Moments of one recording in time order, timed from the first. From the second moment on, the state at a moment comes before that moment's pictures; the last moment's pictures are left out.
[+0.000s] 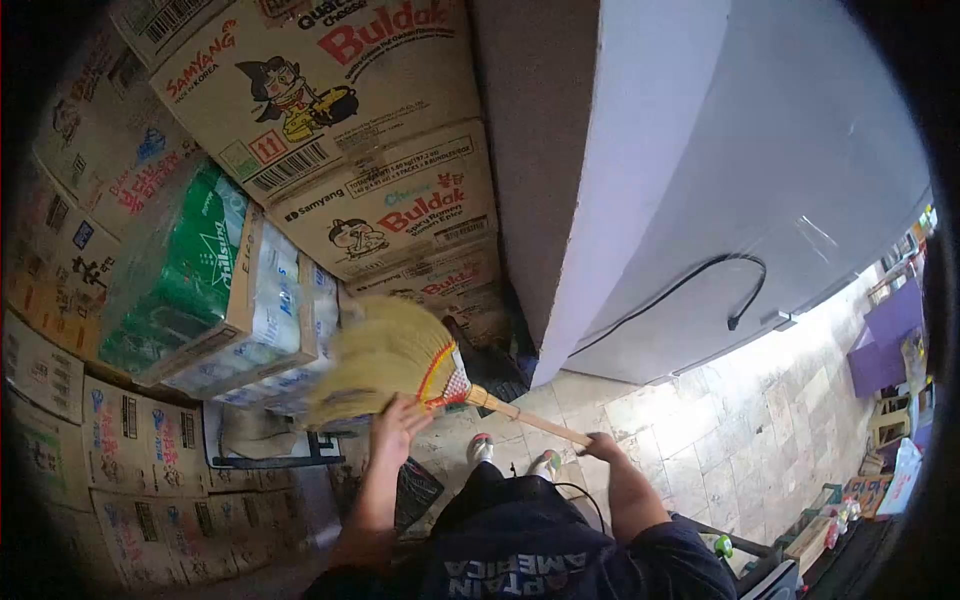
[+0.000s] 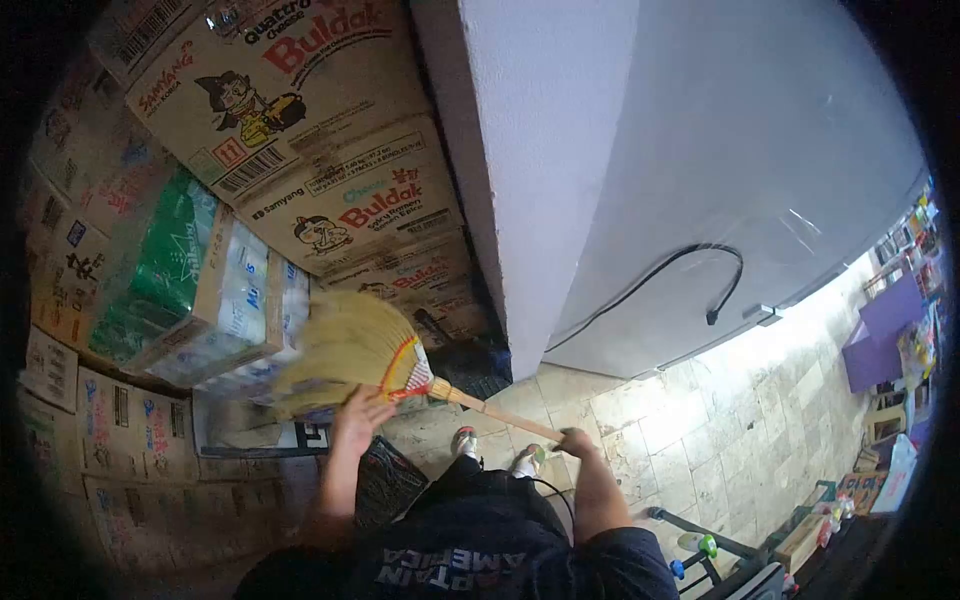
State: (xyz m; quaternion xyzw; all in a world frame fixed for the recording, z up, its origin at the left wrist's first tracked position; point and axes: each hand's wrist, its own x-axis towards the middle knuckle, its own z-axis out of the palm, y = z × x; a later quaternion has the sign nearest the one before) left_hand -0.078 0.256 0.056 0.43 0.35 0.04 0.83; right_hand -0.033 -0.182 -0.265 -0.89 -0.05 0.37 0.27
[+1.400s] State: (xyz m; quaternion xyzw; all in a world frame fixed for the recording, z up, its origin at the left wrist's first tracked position) left_hand 0.077 -0.020 -0.221 0.70 -0.04 -0.70 0.14; right_hand -0.184 -0.330 -0.190 -0.27 0.57 -0.23 0.74
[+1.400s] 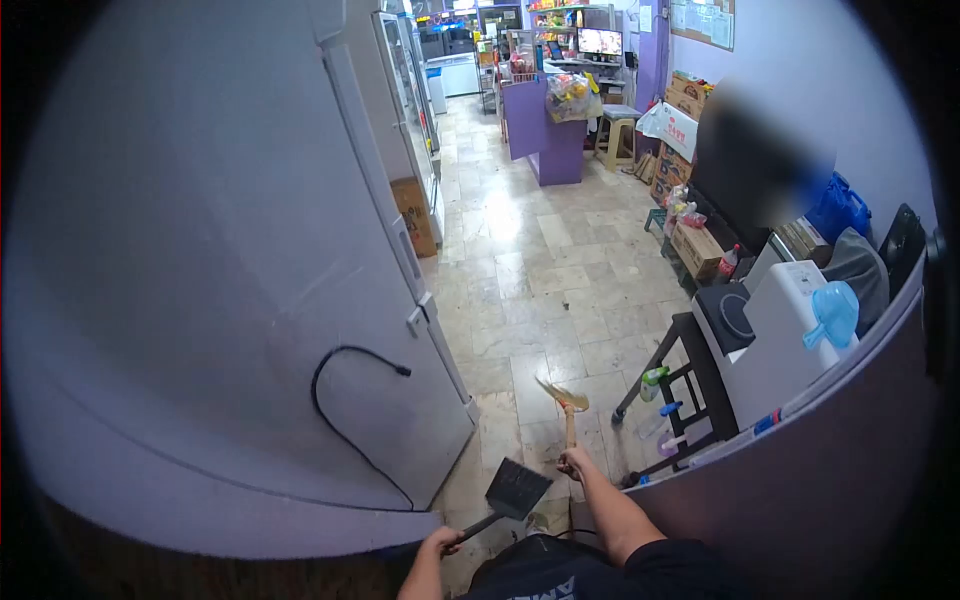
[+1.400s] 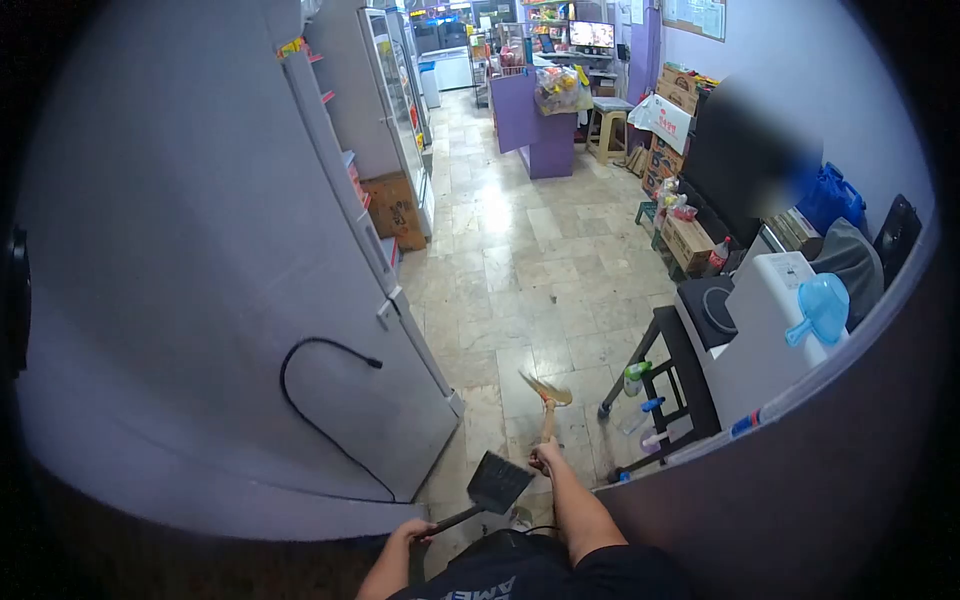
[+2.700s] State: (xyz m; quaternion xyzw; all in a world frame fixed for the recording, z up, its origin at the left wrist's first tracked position) left_hand 0.367 -0.908 -0.301 0.54 0.25 -0.43 0.67; right_hand -0.013 -1.055 -0.065 -0.29 0.51 -0.11 0.80
